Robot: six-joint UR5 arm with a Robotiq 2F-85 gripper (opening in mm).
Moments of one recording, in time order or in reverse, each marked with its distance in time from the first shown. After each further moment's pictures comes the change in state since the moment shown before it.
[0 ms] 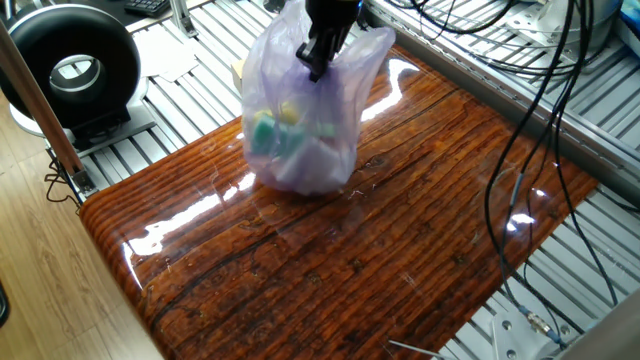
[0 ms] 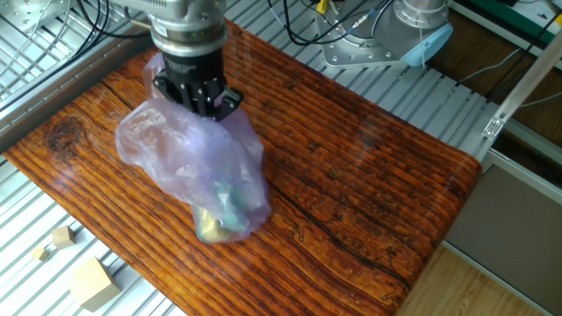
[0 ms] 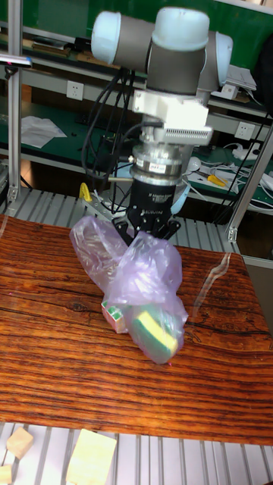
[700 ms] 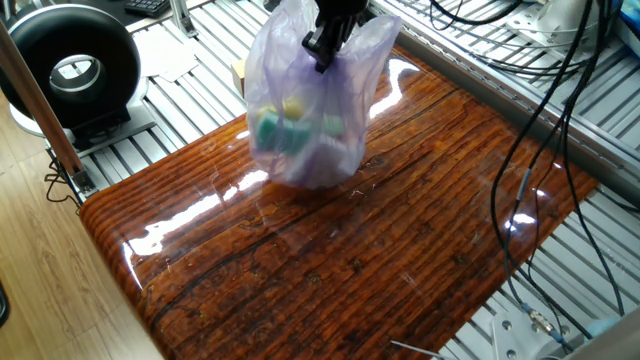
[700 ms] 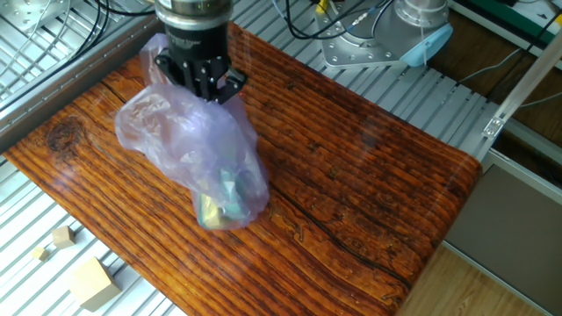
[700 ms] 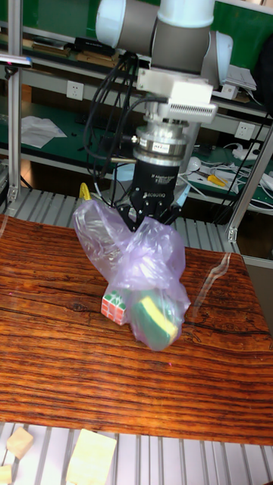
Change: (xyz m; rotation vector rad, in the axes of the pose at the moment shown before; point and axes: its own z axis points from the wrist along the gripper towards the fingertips) arm 0.009 0.003 -0.025 0.015 -0.010 0.006
